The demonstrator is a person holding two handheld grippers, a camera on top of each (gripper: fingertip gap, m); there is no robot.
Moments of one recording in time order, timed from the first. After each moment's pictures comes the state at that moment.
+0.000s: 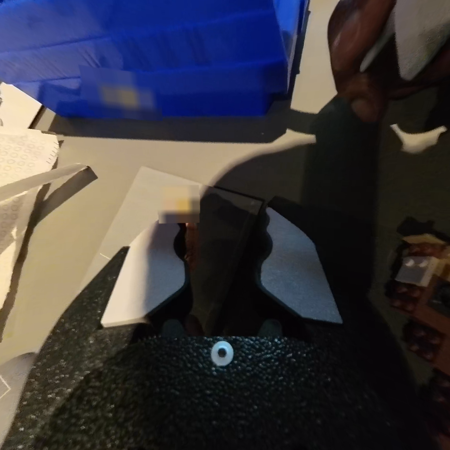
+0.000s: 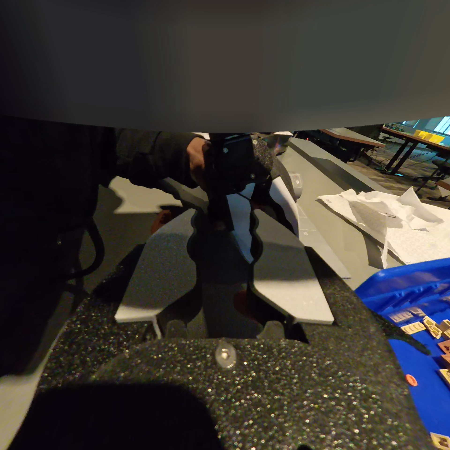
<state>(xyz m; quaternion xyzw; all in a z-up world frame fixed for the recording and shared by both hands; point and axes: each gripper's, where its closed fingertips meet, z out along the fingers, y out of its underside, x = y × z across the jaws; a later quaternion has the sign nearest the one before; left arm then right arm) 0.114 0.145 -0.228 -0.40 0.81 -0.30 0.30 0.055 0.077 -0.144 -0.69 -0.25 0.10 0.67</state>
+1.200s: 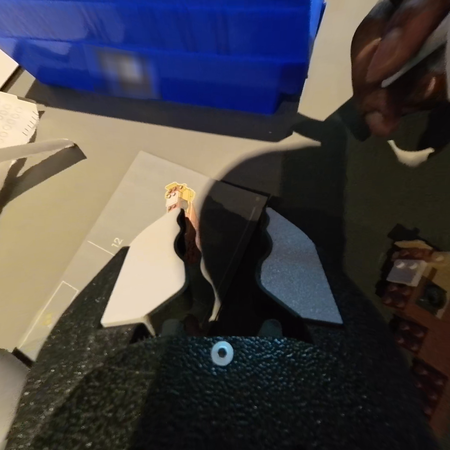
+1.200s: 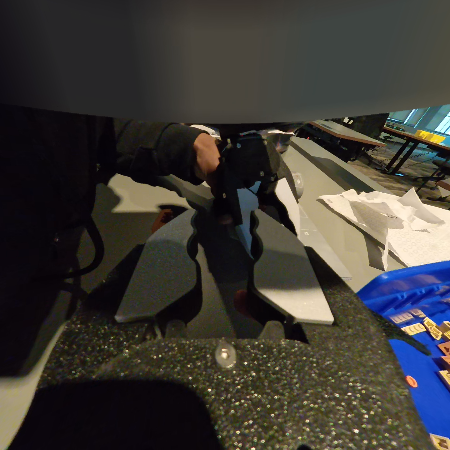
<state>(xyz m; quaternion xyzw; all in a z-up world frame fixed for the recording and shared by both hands) 0.113 0.151 -0.230 -0.45 0.79 -0.33 0.25 0.053 0.078 -0.144 -0.69 -0.26 0.10 0.66</state>
